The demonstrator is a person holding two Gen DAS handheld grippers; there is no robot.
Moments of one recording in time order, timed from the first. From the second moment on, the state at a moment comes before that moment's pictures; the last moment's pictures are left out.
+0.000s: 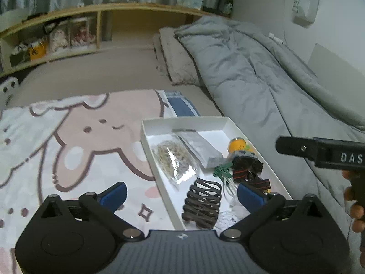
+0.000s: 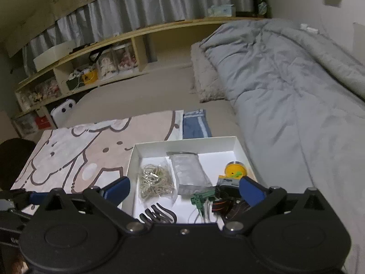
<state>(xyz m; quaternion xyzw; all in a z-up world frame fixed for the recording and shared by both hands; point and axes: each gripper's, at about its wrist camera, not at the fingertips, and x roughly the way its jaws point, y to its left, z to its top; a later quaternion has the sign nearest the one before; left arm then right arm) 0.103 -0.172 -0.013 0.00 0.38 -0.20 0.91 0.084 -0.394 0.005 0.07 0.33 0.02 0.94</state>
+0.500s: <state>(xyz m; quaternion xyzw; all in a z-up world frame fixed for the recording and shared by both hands) 0.052 -0.132 0.032 0.03 0.32 -0.17 0.93 0.008 -0.360 0.036 0.05 0.29 -0.01 0.95</state>
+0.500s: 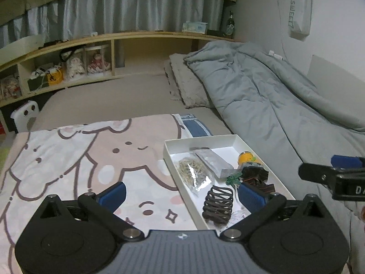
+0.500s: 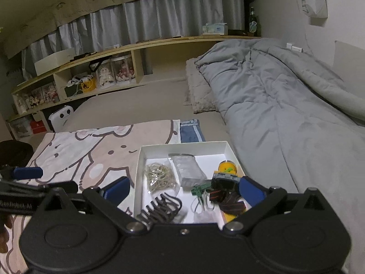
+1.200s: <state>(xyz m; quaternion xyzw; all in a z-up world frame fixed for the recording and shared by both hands) -0.004 -0.090 0.018 0.06 0.32 -0.17 0.93 -0.065 -0.327 0.018 0.04 0.30 -0.04 0.95</state>
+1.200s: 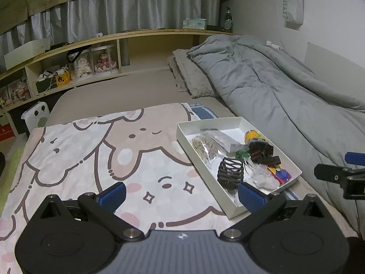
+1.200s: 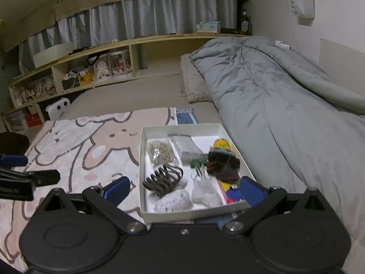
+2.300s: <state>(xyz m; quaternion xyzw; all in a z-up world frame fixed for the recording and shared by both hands) -0.011 -0.078 -0.013 0.06 0.35 -0.16 0.92 -0.083 -0.312 -0.015 0.02 0.31 -0.09 0.95</state>
